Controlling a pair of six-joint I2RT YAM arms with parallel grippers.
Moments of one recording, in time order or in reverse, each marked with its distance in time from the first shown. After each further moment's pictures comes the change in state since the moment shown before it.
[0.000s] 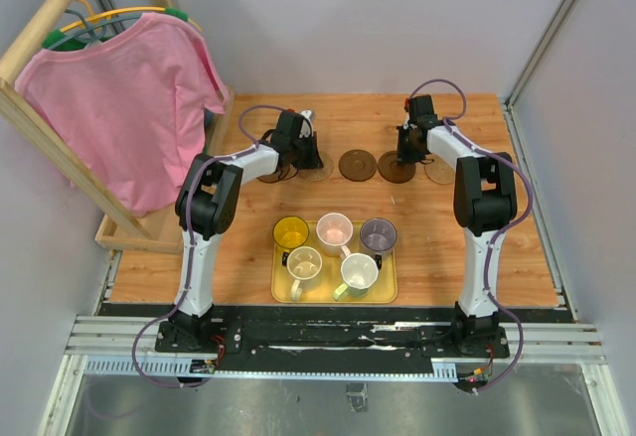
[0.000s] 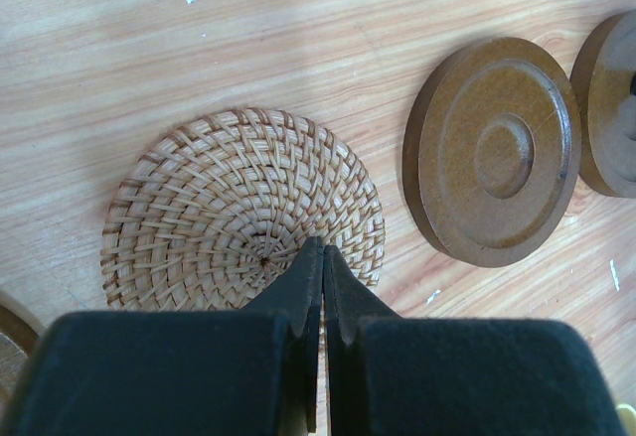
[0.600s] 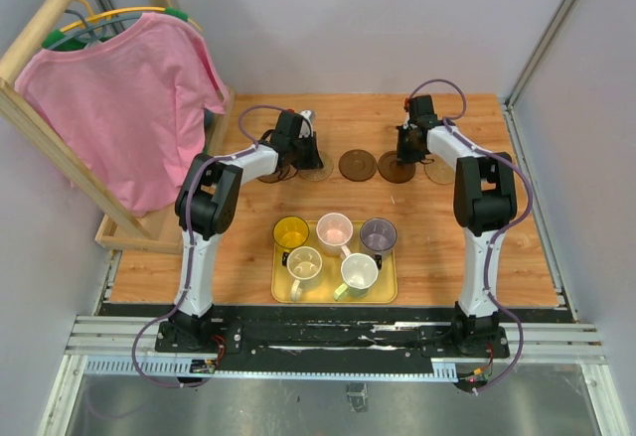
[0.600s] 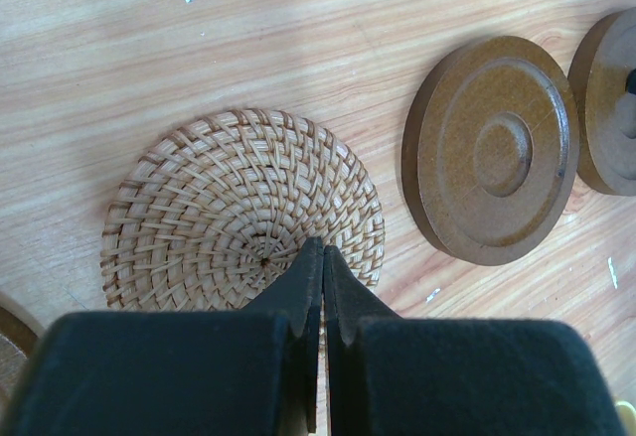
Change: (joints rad) left arm 0.000 0.000 -0.004 0.004 0.017 0.000; right arm 0.000 0.003 0.000 0.006 -0.011 0.001
